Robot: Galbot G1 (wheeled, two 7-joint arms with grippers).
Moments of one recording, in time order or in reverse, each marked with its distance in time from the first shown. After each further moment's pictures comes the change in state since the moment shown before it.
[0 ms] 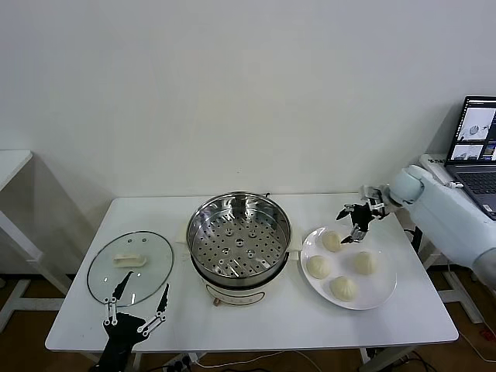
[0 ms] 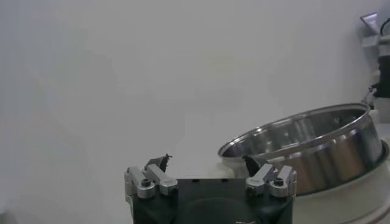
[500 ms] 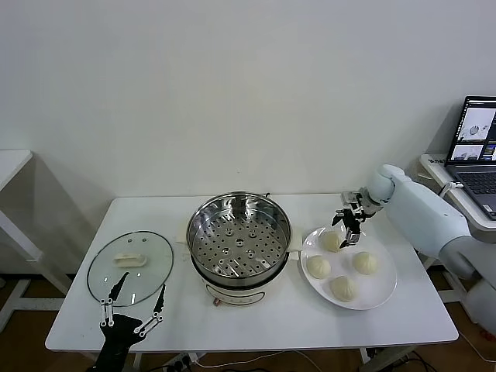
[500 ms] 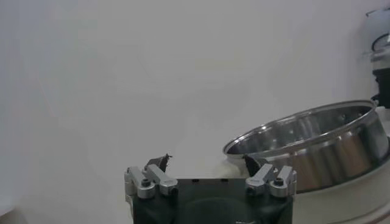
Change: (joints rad) left arm 0.005 -0.007 -0.009 0.005 0.001 -0.006 -0.003; right arm -0.002 0.111 -0.018 -0.109 -0.145 0.031 -0.001
